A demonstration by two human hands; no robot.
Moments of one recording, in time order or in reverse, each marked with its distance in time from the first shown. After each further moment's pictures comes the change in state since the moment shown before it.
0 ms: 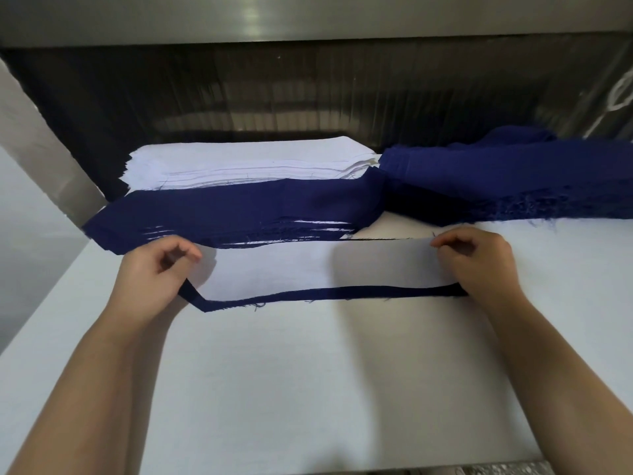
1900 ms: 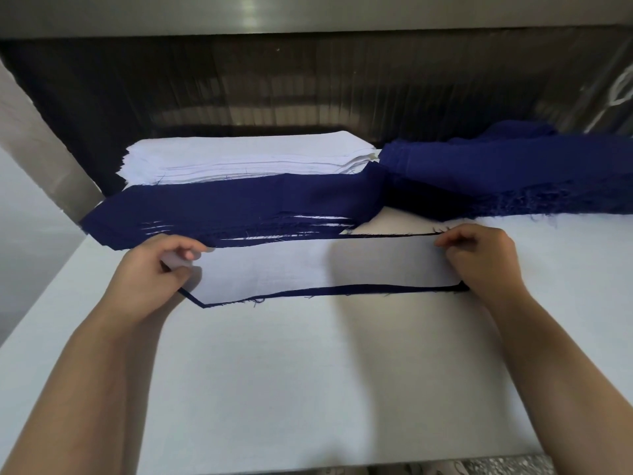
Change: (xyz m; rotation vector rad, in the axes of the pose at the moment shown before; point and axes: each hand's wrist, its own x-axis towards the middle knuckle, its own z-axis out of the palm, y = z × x) left_hand 0.000 0.006 -0.009 0.173 -0.119 0.085; right_hand 0.002 0.002 -0.002 -0.057 0.022 0.048
